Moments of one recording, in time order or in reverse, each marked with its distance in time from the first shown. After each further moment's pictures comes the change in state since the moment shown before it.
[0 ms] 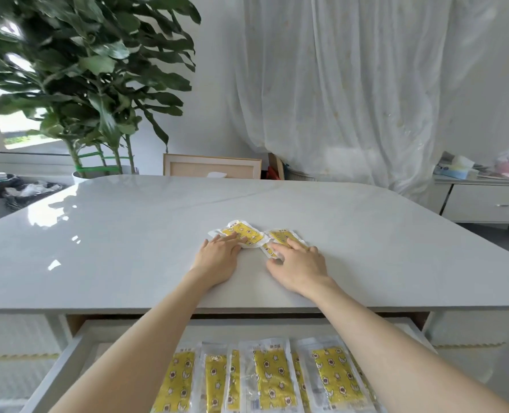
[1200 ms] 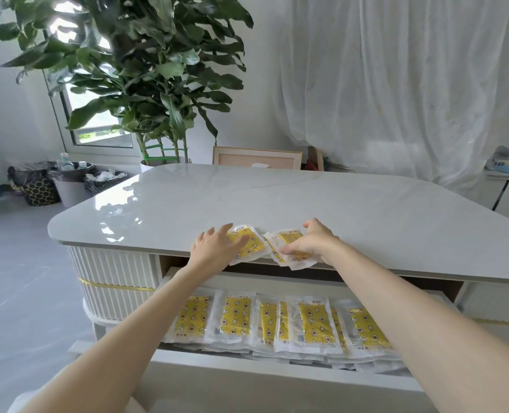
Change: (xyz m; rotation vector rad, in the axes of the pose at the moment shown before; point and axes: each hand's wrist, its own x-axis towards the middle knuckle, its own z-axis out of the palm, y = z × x) left_hand -0.147 -0.033 -0.071 -0.095 0.072 -0.338; right_hand -0.052 -0.064 -0.010 0.421 -0.127 0.167
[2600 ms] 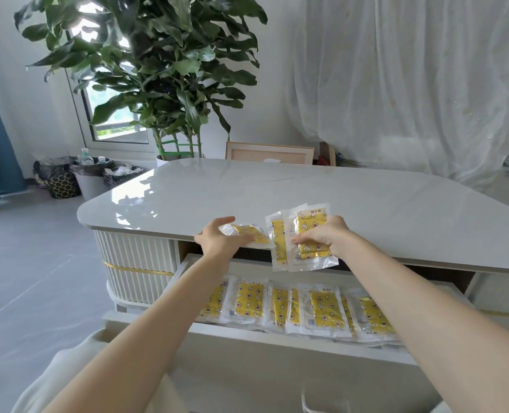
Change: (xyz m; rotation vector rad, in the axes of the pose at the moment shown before) left_hand -0.044 0.015 -0.012 -0.840 0.229 -0.314; right_hand -0.027 0.001 -0.001 0.432 -0.013 0.075
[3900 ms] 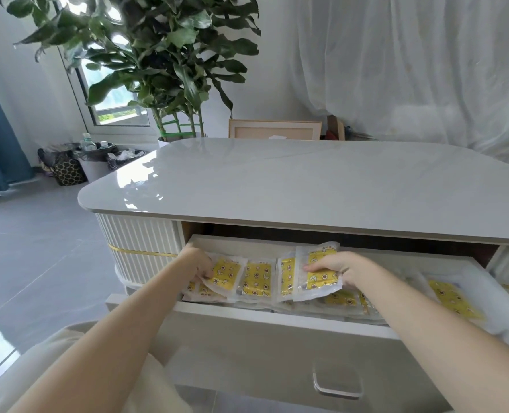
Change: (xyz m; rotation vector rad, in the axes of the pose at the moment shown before) left_hand 0.062 -0.086 -0.044 0.763 -0.271 -0.401; right_hand 0.015 0.091 0.028 0.158 -0.419 0.343
